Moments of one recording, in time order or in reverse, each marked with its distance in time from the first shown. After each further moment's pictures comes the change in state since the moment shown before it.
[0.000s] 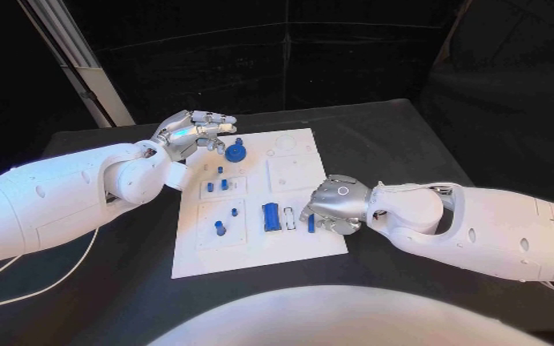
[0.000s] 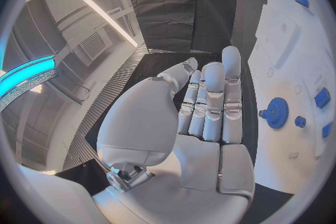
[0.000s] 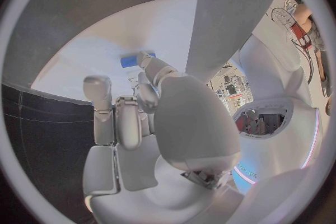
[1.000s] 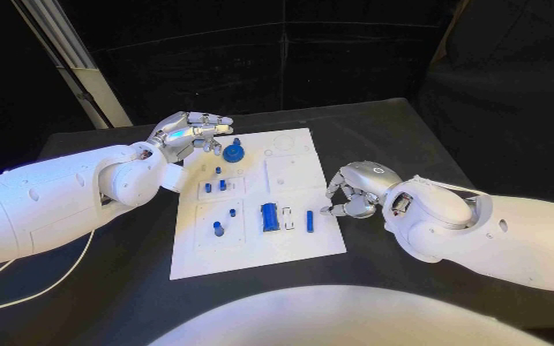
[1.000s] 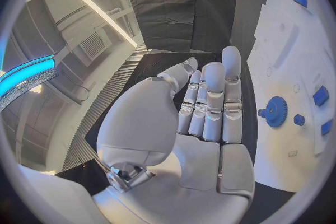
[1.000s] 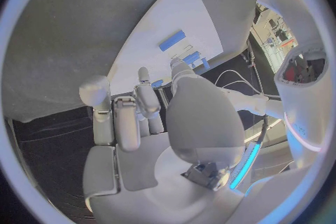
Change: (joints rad) left arm 0.000 -0.006 0.000 0.005 -0.005 0.002 -0.004; left_hand 0.000 0.000 0.000 0.000 0.000 0.000 0.000 0.000 -0.001 -0.004 -0.004 0.000 0.000 0.000 0.000 0.000 -0.001 0.000 0.000 0.000 0.000 -0.001; right arm 0.000 -0.105 -0.002 0.109 0.434 -0.159 -0.444; right_hand -0.234 -0.023 -0.350 0.337 0.075 0.113 -0.002 0.065 0.019 0.018 -0.007 0.027 -0.002 -0.002 0.016 0.013 0.001 0.000 0.026 0.004 0.008 0.028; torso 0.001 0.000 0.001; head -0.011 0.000
